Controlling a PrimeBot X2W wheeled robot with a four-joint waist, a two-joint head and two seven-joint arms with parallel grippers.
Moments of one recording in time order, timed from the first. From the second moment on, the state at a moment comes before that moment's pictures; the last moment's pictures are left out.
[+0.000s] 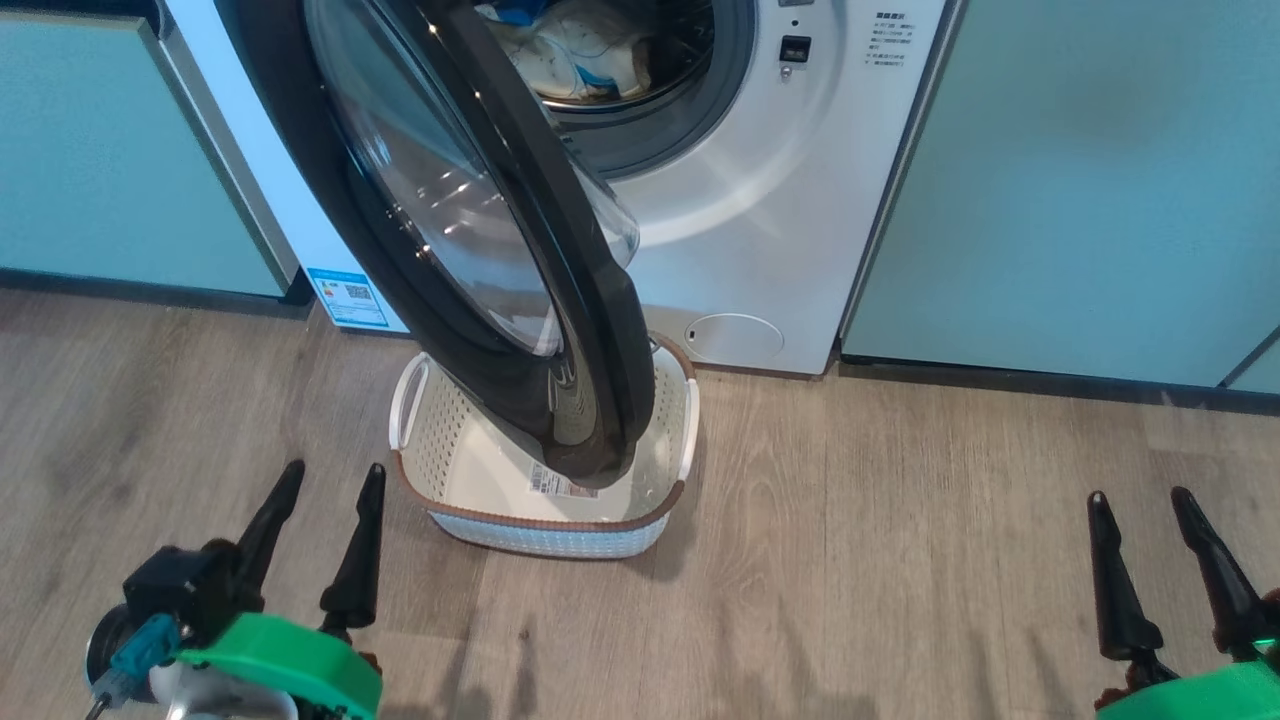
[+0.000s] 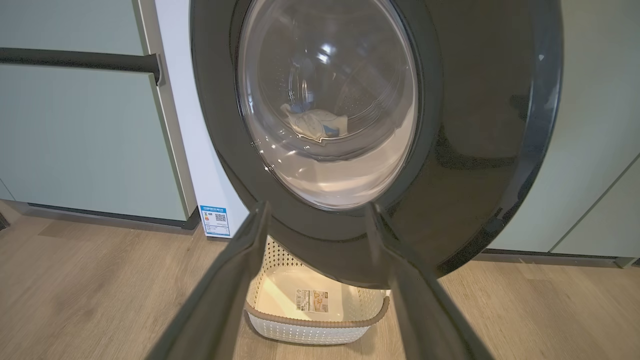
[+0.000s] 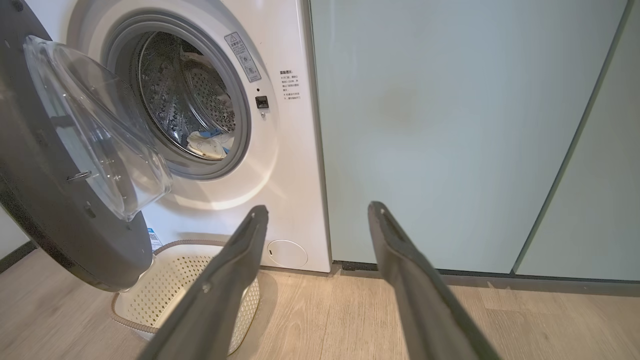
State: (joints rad) left arm 0.12 0.36 -0.14 -0.16 -0.46 0.14 -0.17; right arm 0.11 -0.04 -0.08 0.01 0.14 0.13 -0.20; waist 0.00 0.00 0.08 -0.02
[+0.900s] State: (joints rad) left arm 0.14 0.36 -0.17 -0.16 -0.46 0.15 -0.17; right arm 0.12 -0.04 -0.07 0.01 0.14 0.13 -0.18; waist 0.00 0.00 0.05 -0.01
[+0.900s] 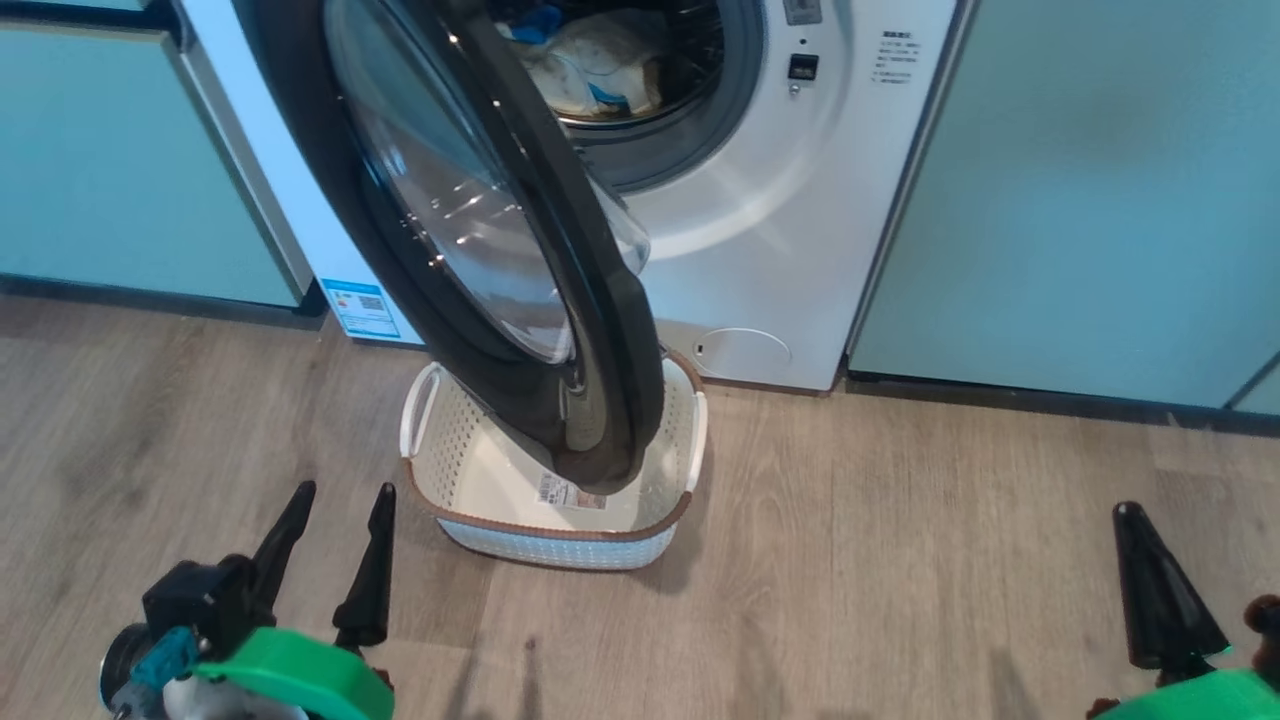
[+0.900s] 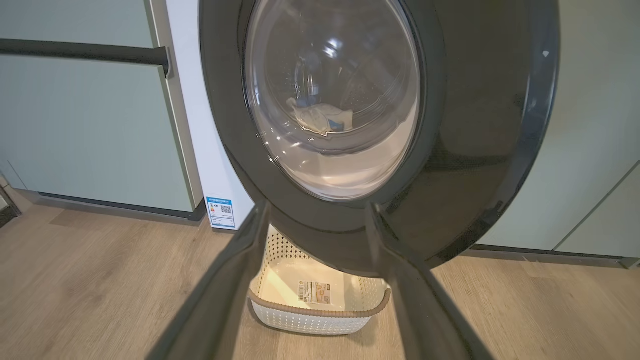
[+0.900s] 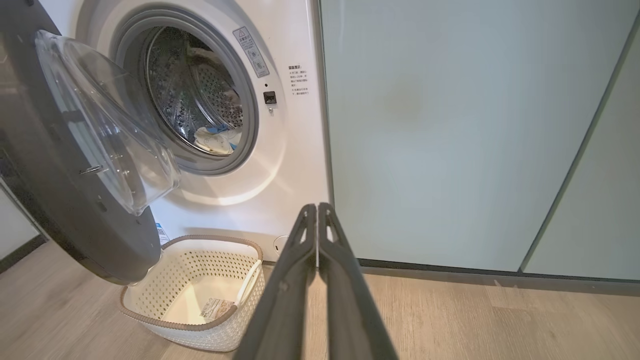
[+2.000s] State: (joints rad) left arm 0.11 0.34 -0.24 -0.11 -0.46 0.12 -0.18; right arm -0.45 -0.05 0.14 0.06 0.16 0.13 -0.24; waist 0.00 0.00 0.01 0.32
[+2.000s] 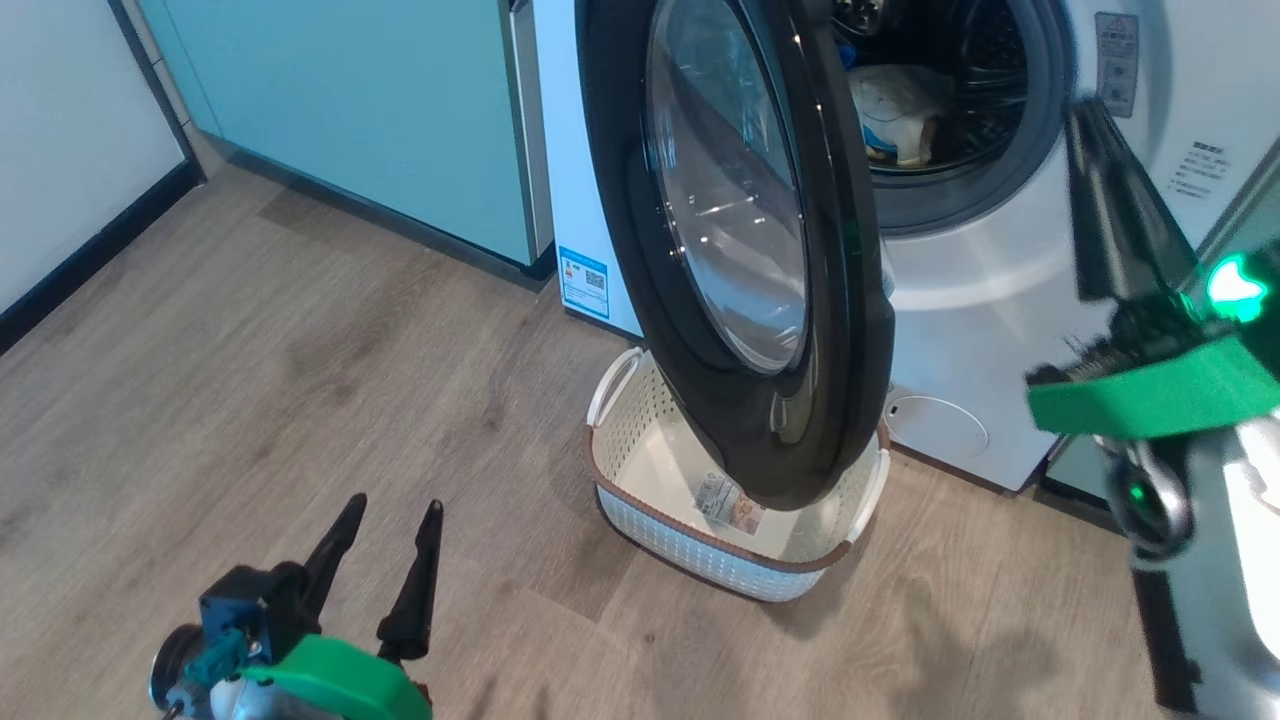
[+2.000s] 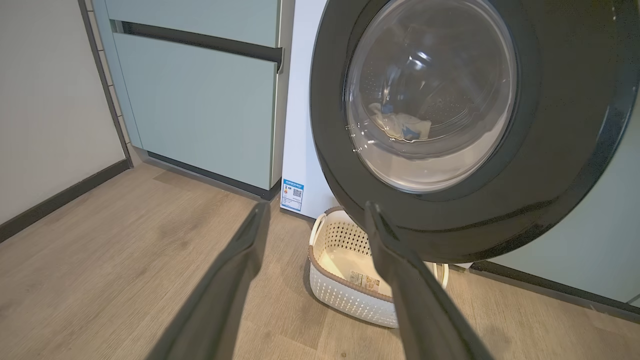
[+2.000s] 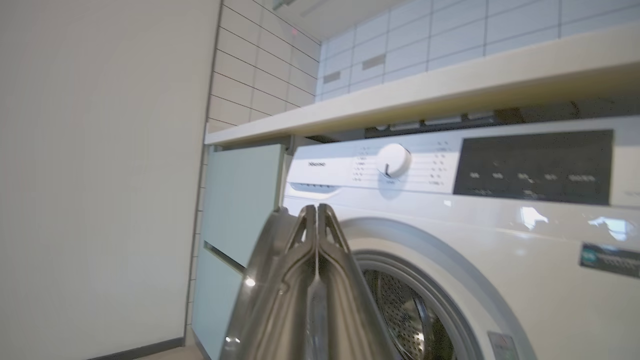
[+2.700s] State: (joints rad) left arm 0.09 0.34 -0.26 -0.11 -0.46 0.13 -0.20; right arm -0.36 -0.06 0.57 0.07 0.25 0.13 -0.10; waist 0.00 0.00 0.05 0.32
